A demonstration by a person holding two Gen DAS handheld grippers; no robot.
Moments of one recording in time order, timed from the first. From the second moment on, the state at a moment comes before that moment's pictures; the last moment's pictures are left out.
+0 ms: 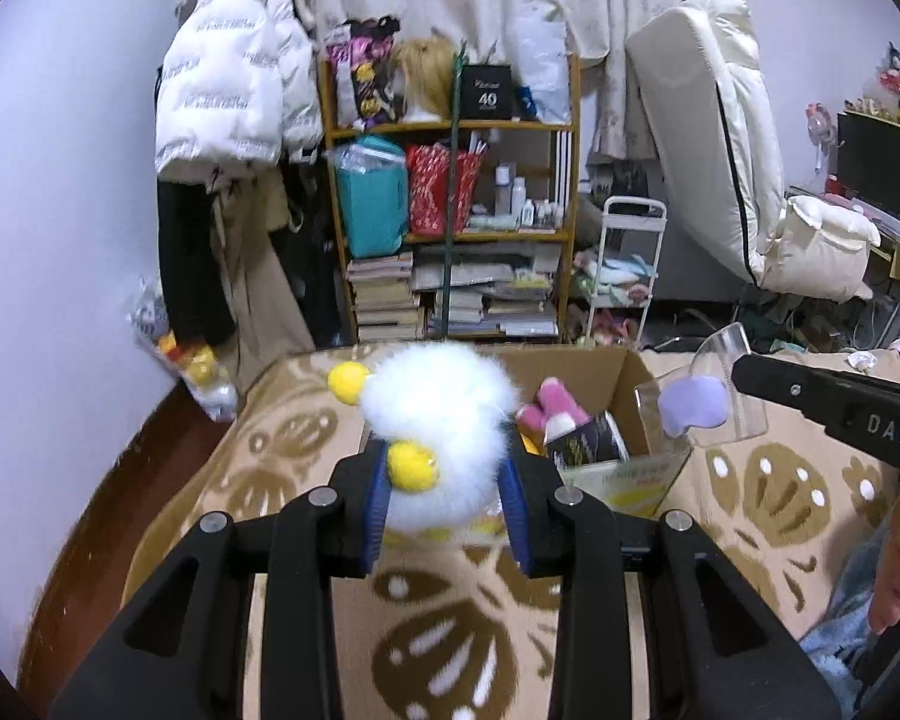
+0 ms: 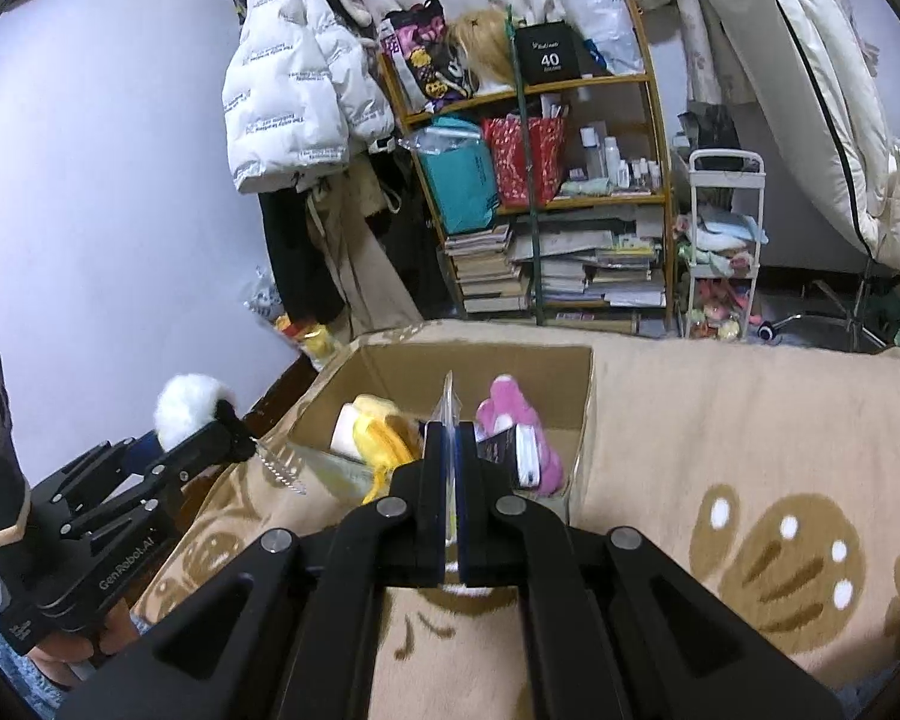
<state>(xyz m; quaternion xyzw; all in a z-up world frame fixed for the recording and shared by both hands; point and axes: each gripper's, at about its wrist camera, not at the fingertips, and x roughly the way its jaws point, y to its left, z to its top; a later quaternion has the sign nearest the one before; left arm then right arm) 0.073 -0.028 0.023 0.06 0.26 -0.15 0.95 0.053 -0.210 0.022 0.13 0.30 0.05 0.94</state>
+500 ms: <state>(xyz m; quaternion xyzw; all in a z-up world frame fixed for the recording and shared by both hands) 0.125 -0.048 0.011 0.09 0.24 -0.16 0.95 0.099 -0.219 0.002 0.11 0.28 0.03 0.95</state>
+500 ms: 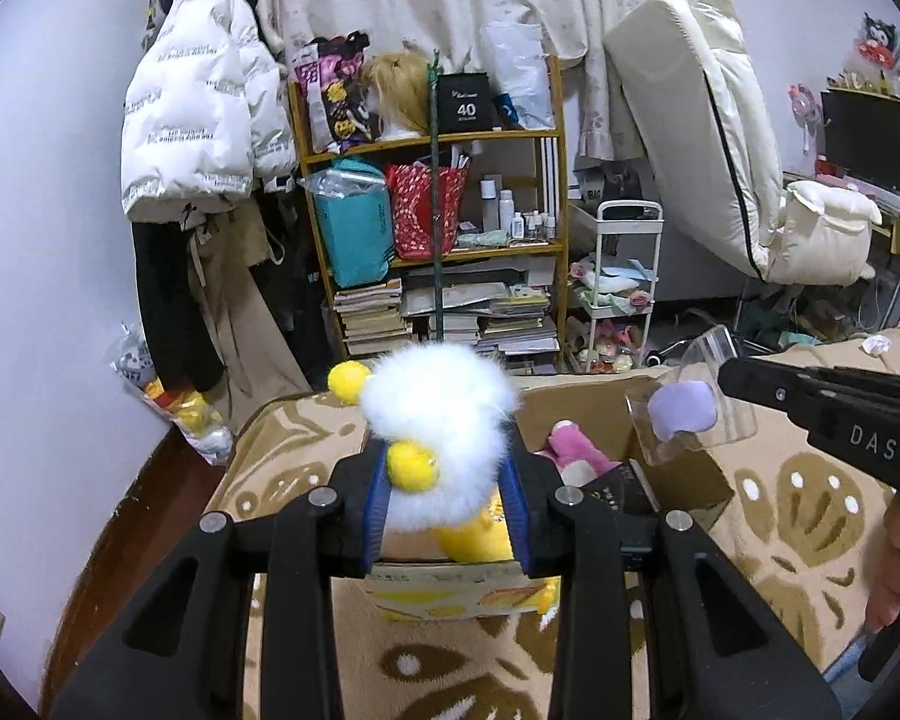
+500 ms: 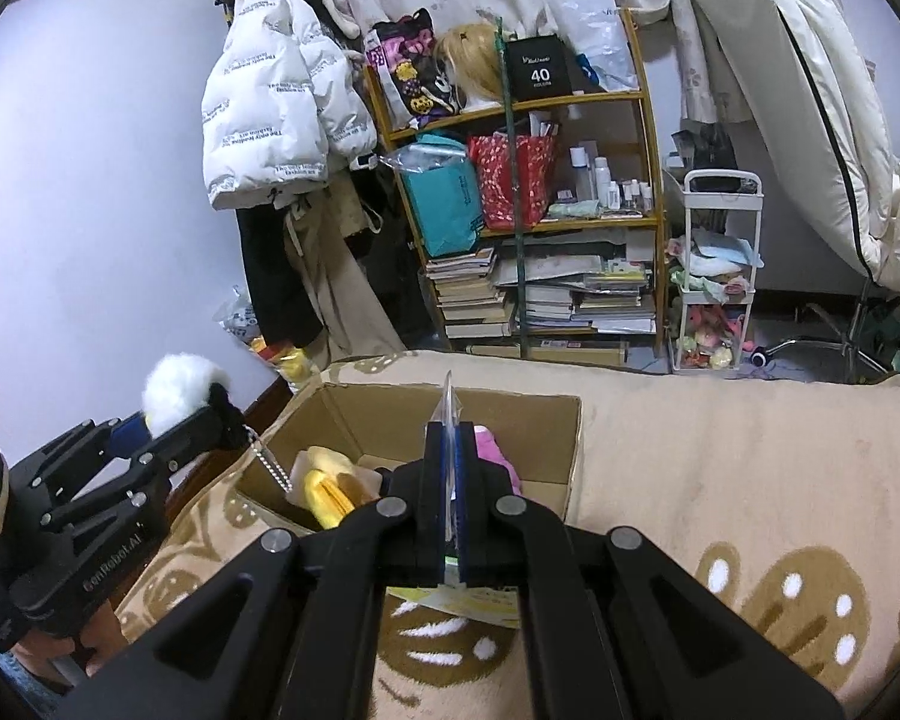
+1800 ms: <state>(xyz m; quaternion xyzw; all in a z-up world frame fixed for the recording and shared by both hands) 0.122 -0.022 -0.008 0.07 0.28 -0.10 0.95 0.100 -0.222 -0.026 0.11 0.32 0.04 0.94</state>
